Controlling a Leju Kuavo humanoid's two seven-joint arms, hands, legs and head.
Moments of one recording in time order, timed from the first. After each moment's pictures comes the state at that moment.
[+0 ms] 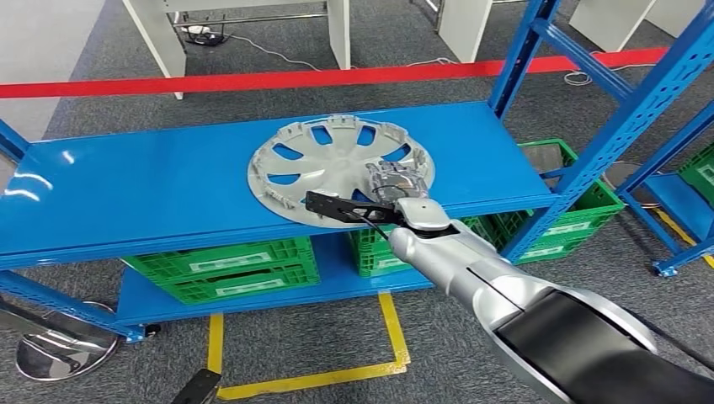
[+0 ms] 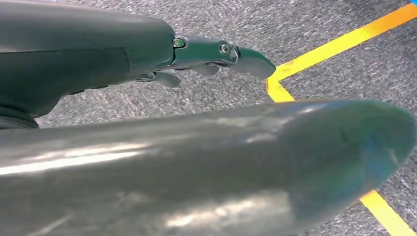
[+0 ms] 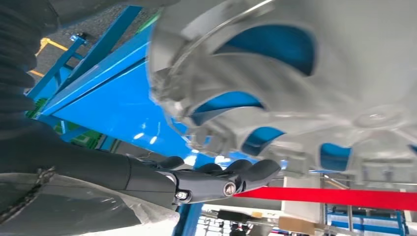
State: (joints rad) left arm -0.14 -0.13 0.66 -0.24 -0.98 0.23 -0.27; right arm -0.95 0.22 0.75 -0.35 1.02 -0.21 0.23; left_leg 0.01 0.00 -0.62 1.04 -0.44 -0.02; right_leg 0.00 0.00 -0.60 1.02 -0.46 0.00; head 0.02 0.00
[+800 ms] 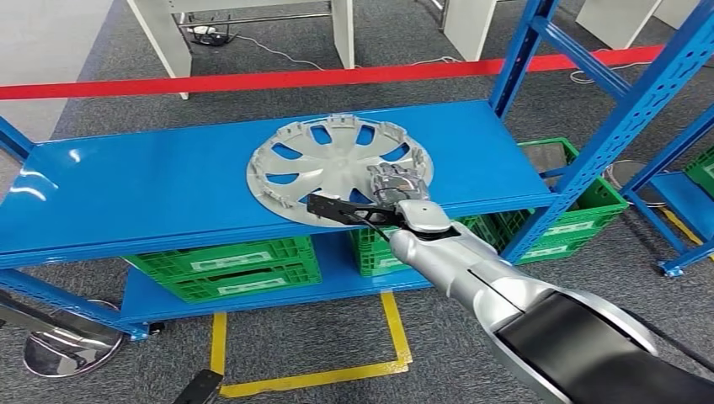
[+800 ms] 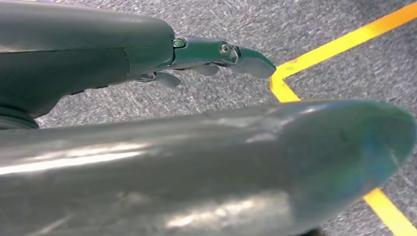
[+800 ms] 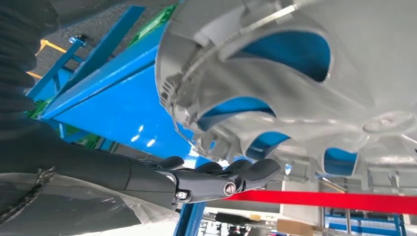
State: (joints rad) left arm -0.14 -0.13 0.66 -0.23 -0.98 0.23 -0.27; right arm -0.94 0.22 0.74 -0.35 1.03 -0.21 0.23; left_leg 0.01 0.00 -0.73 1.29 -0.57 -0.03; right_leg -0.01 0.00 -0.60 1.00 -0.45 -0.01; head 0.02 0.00
